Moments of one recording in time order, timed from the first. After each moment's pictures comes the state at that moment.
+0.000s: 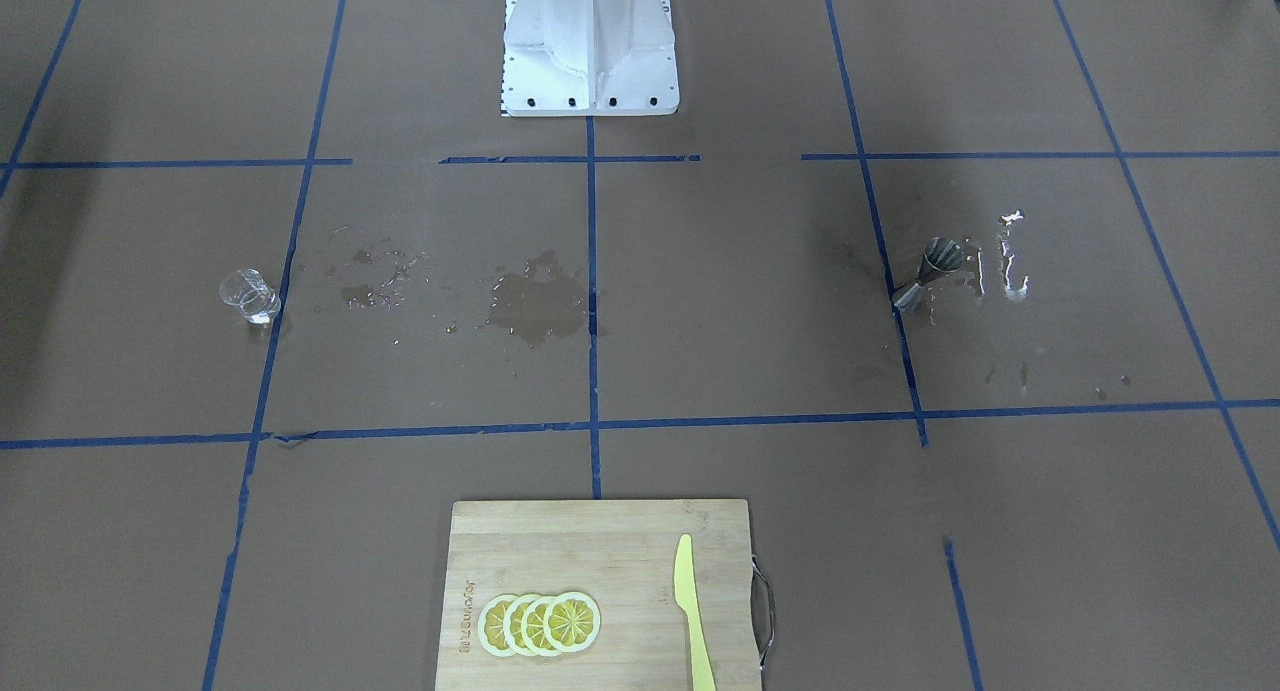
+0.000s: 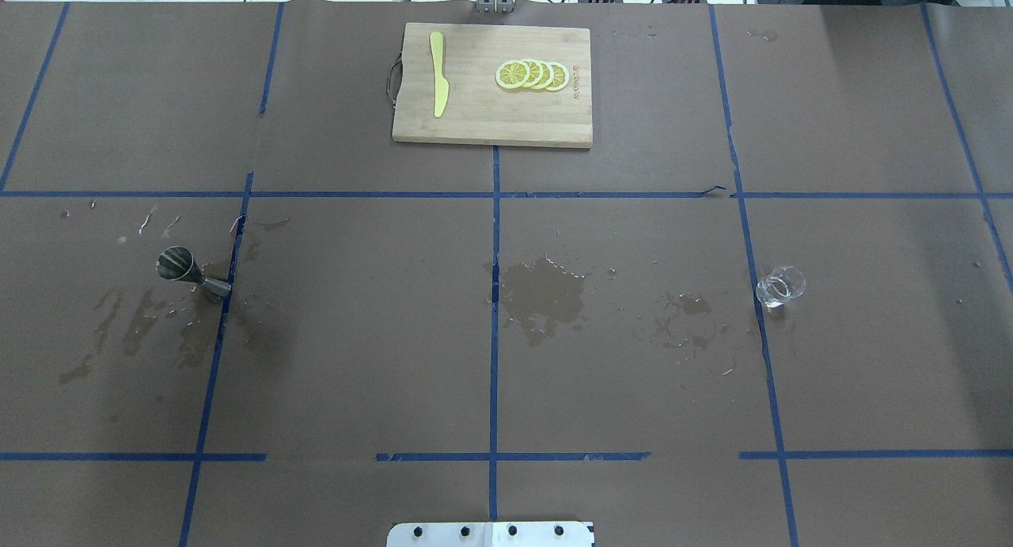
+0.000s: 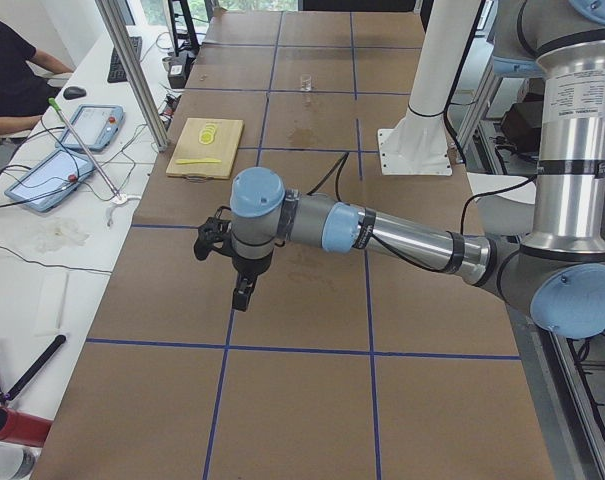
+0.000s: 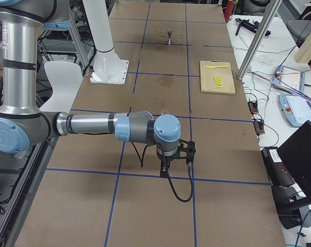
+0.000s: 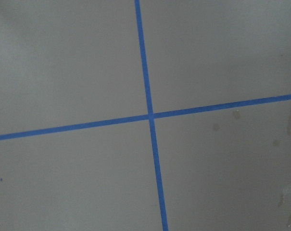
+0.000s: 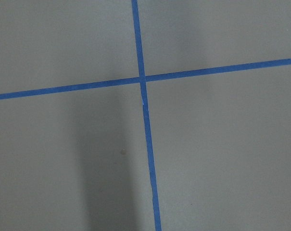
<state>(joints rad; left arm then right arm) -1.59 -1.55 -1.91 -1.55 -2.34 0.00 1.66 -1.68 1.77 -1.69 2.39 0.04</state>
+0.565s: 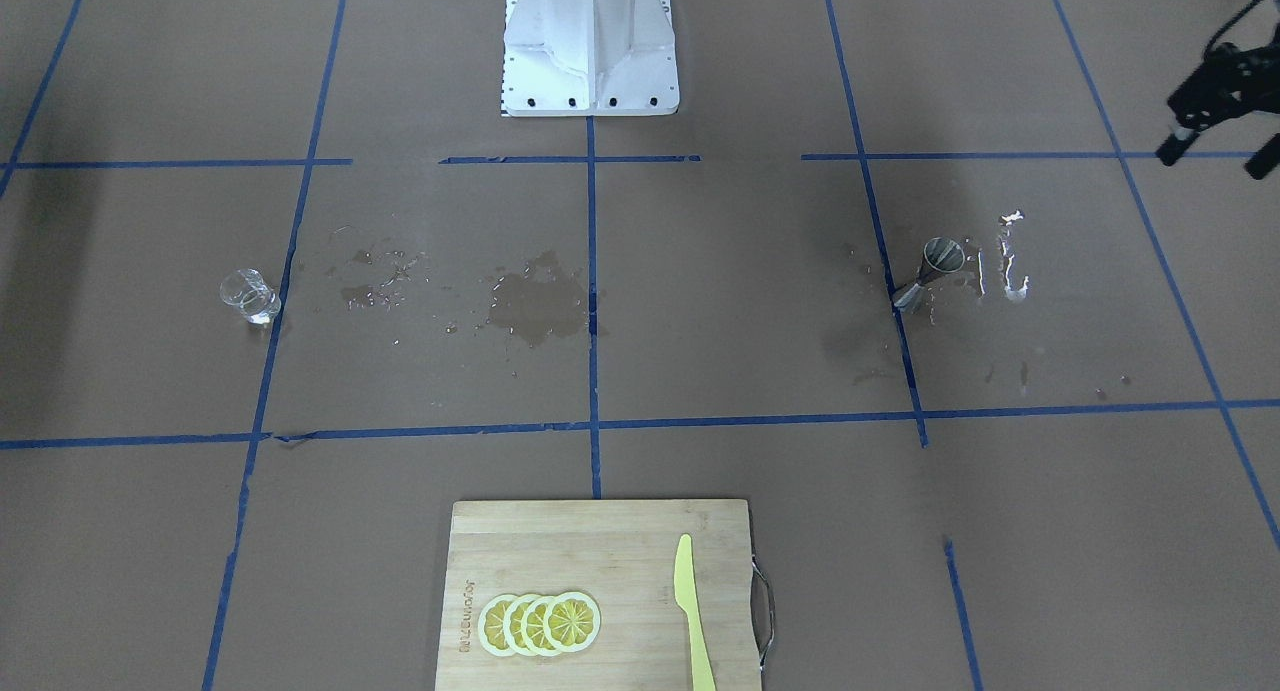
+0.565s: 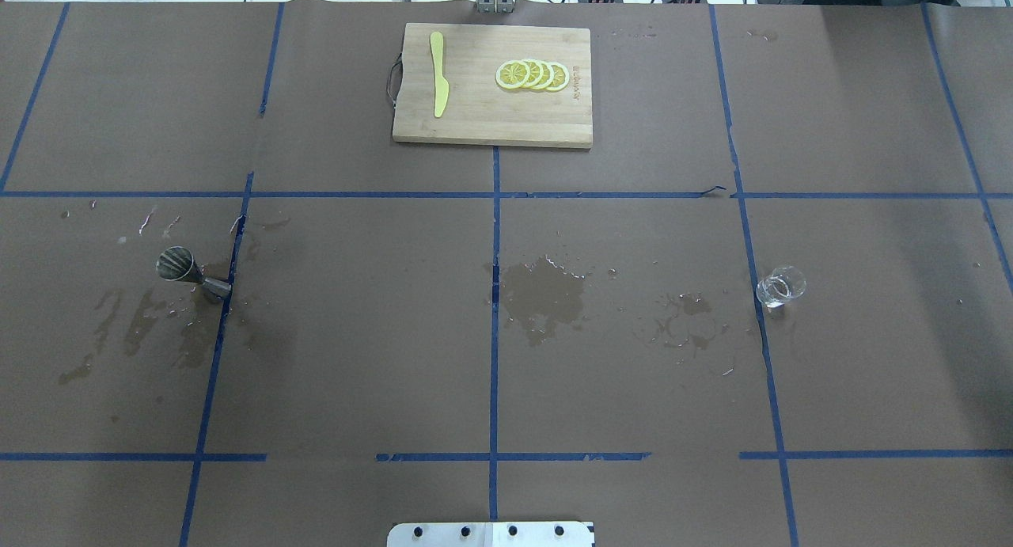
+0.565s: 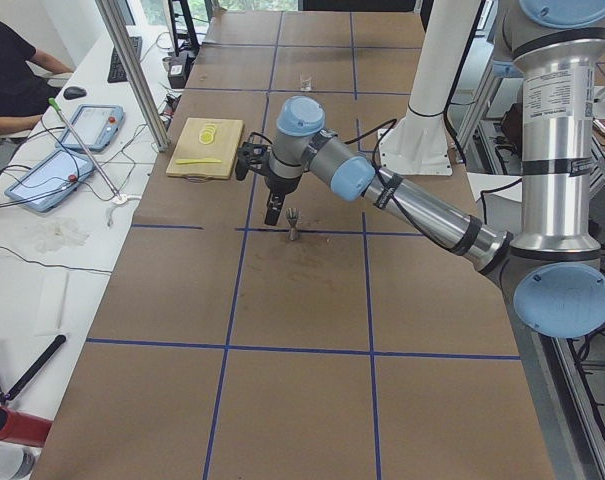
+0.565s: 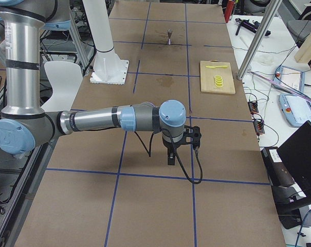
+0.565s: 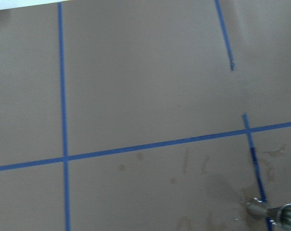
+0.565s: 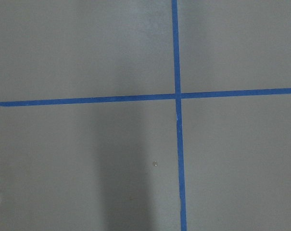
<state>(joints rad) -1.25 -1.44 -2.18 -1.86 -2.28 -0.67 1.63 -1.65 1.83 -1.69 2.43 0.05</state>
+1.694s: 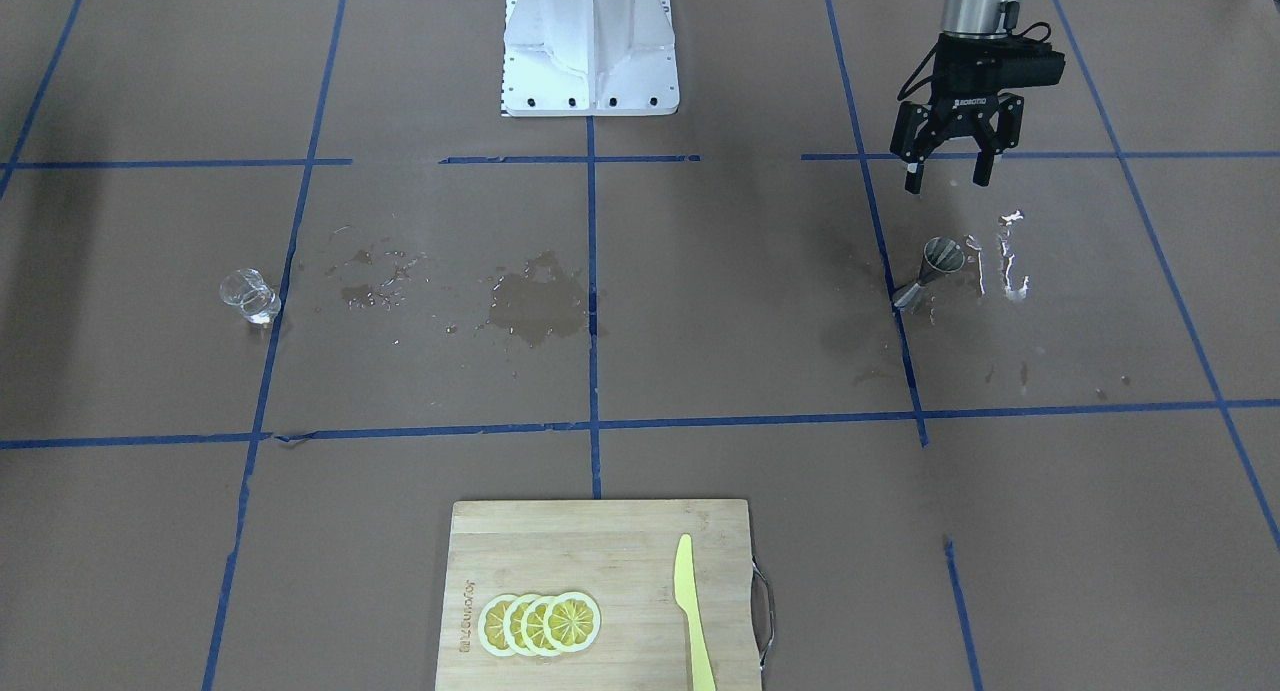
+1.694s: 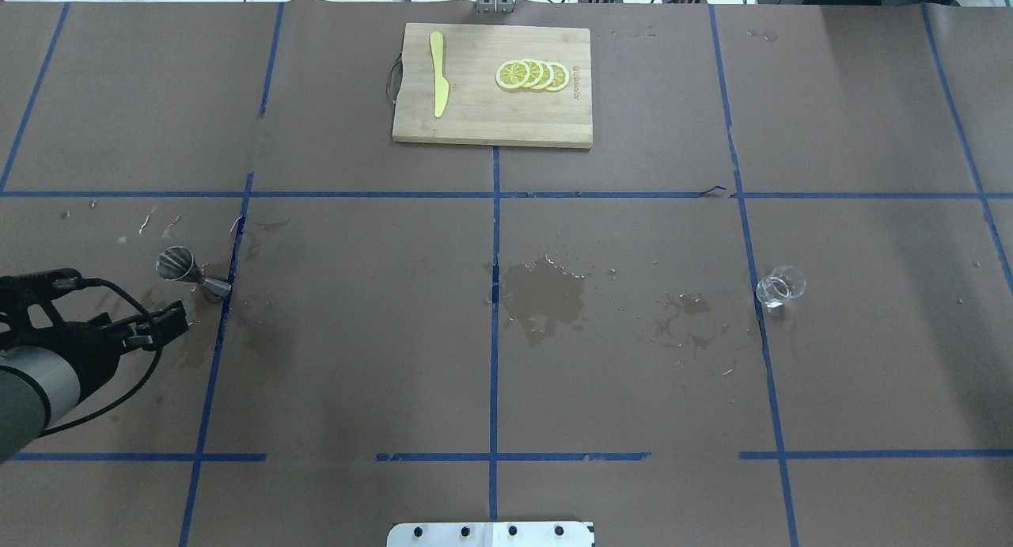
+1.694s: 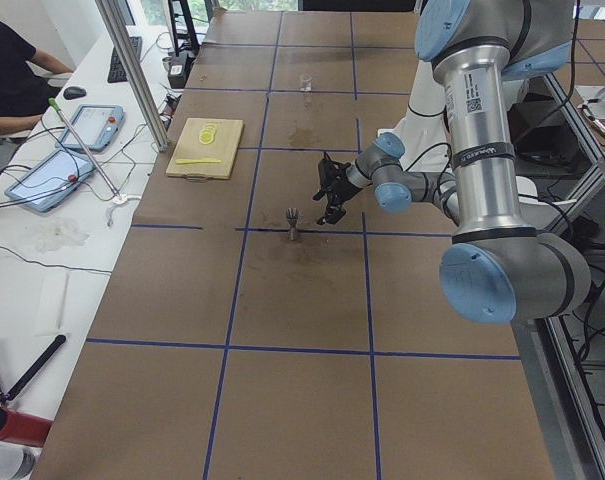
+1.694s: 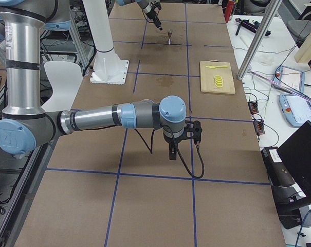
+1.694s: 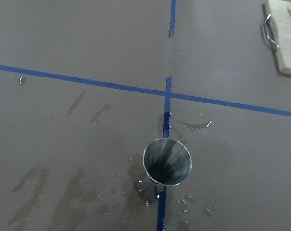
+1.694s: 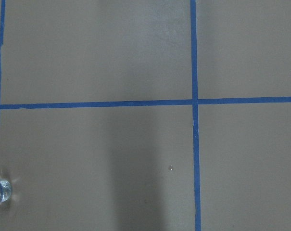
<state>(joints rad) -0.27 -1.30 -2.21 -2.03 -1.07 -1.54 1.62 -1.64 1.85 -1.69 2.46 0.05</state>
